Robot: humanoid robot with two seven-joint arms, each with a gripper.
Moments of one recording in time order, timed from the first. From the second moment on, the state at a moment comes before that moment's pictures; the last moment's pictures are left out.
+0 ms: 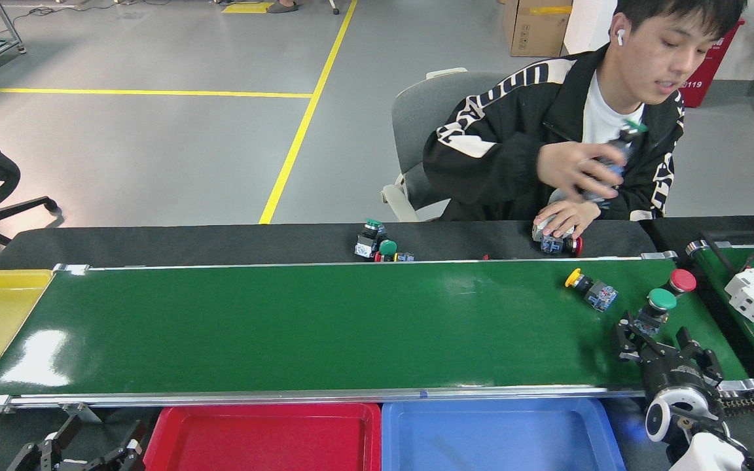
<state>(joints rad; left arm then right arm) 0.26 0.04 0.54 -1.76 -1.32 -0.61 -0.31 -0.24 -0.18 -0.08 -1.18 1.13 0.16 0.13</state>
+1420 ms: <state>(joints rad) 0.26 0.03 0.54 -1.76 -1.32 -0.60 -0.31 -0.08 0.01 0.47 -1.62 1.15 -0.23 0.16</state>
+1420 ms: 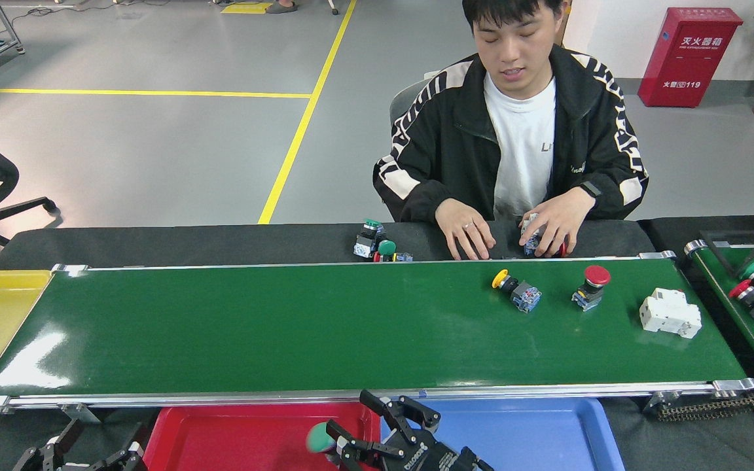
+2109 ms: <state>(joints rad) 0.27 0.02 0.56 -1.76 -1.32 -0.60 -0.31 0.24 -0.17 0.09 -1.75 1.24 0.19 -0.04</state>
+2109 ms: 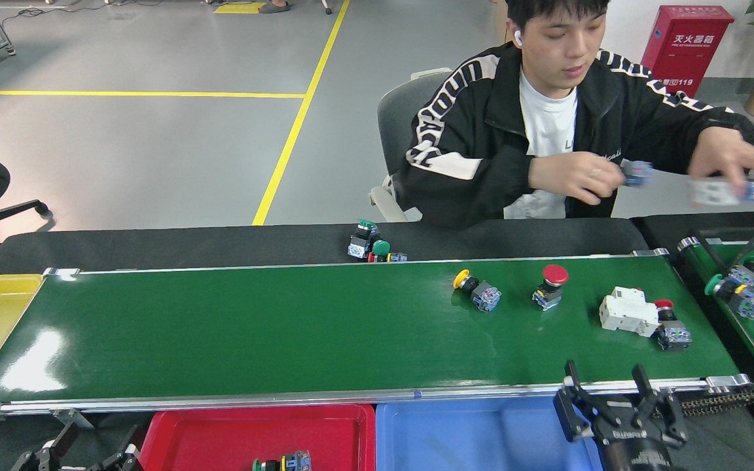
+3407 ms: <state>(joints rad) 0.26 0.02 0.51 -1.76 -1.33 -0.60 -0.30 -0.46 0.04 0.27 -1.01 1.25 0.17 0.09</state>
